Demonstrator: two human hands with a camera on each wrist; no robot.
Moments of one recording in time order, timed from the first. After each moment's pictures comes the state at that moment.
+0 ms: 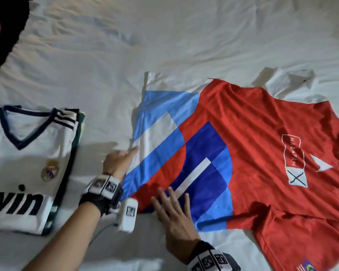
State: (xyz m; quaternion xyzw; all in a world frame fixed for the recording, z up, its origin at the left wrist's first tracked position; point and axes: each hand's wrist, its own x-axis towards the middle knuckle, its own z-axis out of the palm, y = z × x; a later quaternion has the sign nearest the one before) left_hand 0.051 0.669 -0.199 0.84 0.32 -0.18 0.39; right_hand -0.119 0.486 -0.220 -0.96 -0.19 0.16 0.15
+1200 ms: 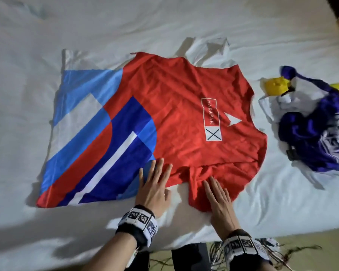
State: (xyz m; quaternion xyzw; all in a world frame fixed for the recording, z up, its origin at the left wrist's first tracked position) left_hand -0.152 0.428 -0.227 0.94 -0.24 -0.19 0.14; right_hand -0.258 0.217 -0.212 -0.97 0.09 0.14 0.18
